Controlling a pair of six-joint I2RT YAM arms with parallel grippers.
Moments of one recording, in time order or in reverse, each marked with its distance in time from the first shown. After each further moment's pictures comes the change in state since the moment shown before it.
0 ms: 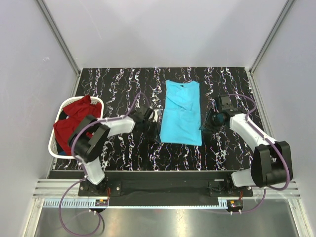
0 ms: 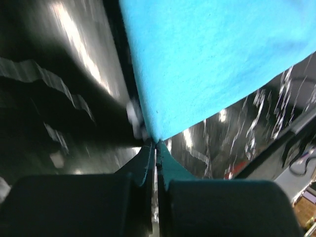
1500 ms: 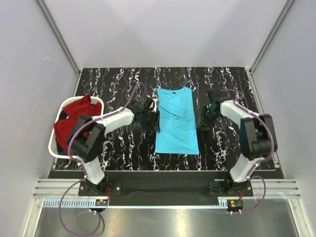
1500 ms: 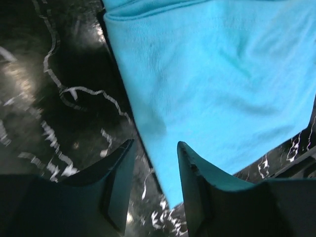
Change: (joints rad) left arm 0.017 -0.037 0.110 -0.145 -0.165 0.055; right arm 0.000 0.362 0.225 -0.030 -0.016 -0.130
